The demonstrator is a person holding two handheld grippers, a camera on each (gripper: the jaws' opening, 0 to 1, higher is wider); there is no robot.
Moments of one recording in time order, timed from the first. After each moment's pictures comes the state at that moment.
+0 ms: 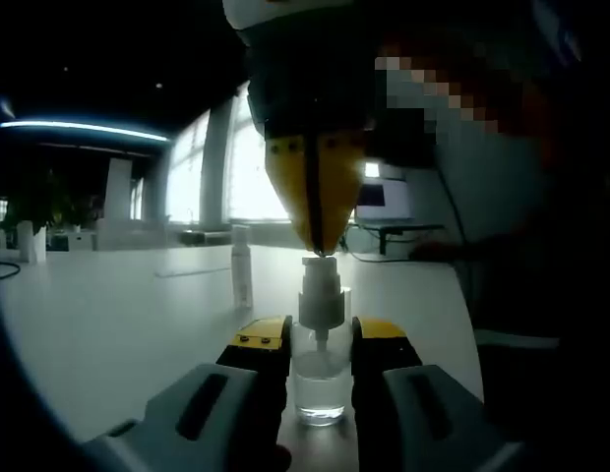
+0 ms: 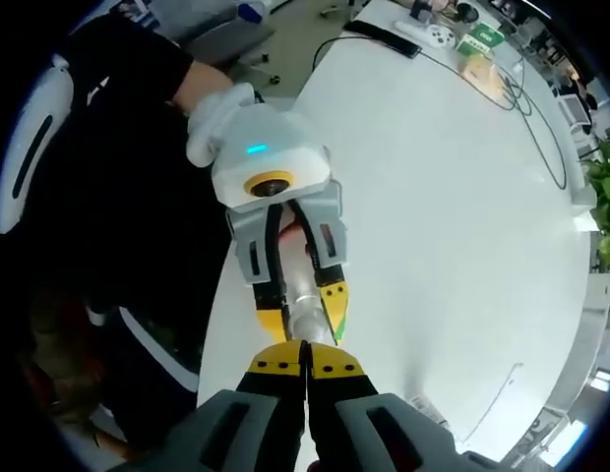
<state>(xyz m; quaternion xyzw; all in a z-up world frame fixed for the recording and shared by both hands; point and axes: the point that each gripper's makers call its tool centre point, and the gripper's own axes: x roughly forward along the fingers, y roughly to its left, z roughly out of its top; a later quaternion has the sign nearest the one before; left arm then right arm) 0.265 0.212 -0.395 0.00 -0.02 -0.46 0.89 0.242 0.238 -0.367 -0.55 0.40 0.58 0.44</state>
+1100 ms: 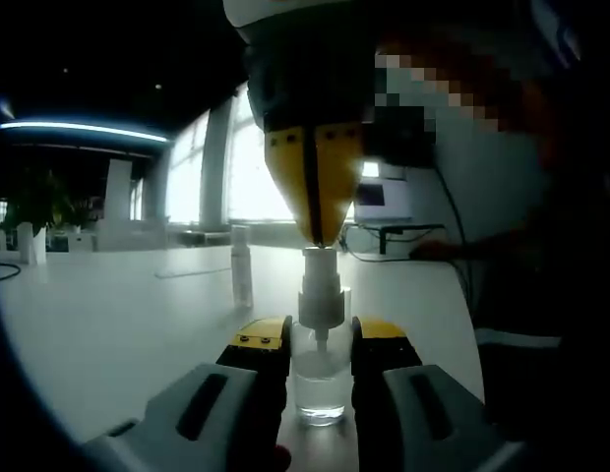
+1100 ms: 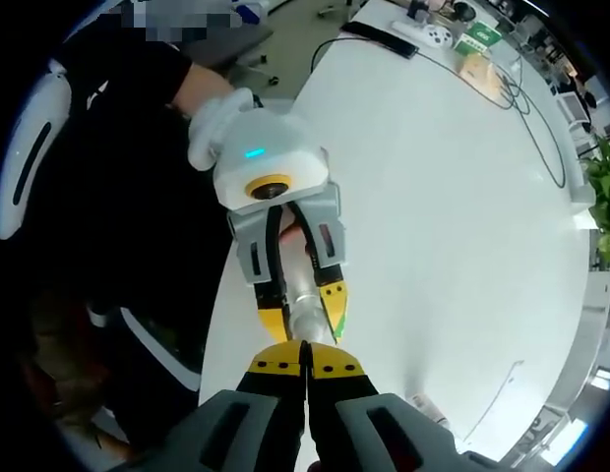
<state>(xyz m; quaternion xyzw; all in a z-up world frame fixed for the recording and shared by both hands) 0.266 0.212 -0.395 0.00 -0.02 -0.46 0.89 0.242 0.238 -0.362 -0.55 0.40 0.58 0.44</state>
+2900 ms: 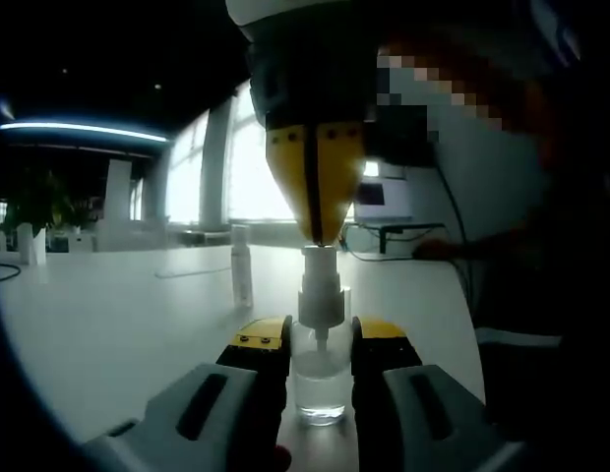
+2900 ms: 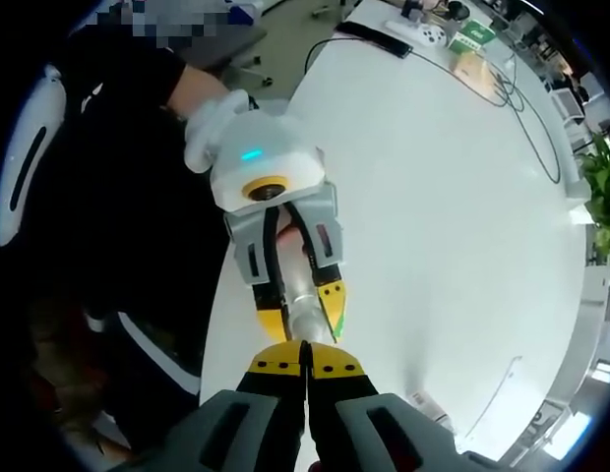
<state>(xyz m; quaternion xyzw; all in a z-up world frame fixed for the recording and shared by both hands) 0.266 0.211 -0.396 0.00 -0.02 -0.46 0.89 0.242 0.237 -0.362 -0.55 0.40 0.57 0.46</state>
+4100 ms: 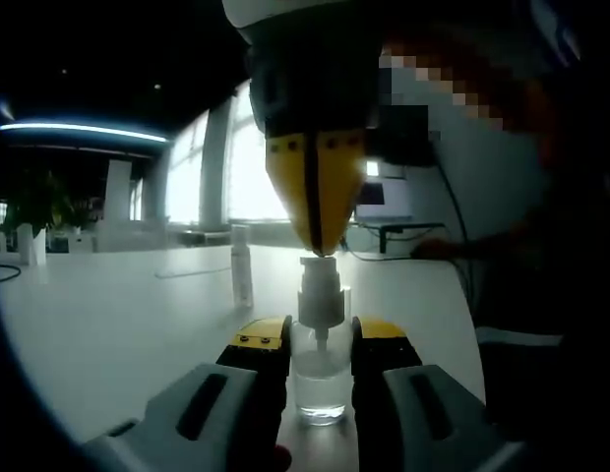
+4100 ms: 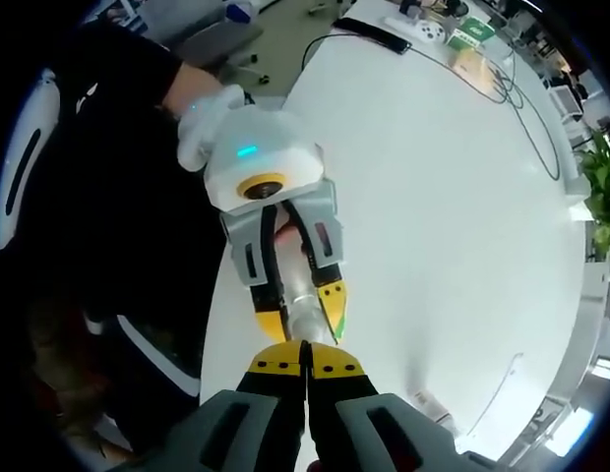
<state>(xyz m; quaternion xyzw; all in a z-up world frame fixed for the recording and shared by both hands) 0.265 0.212 -0.396 0.00 -0.02 -0.46 0.89 0.243 0.237 -0.368 -0.55 0.41 0.57 0.46</state>
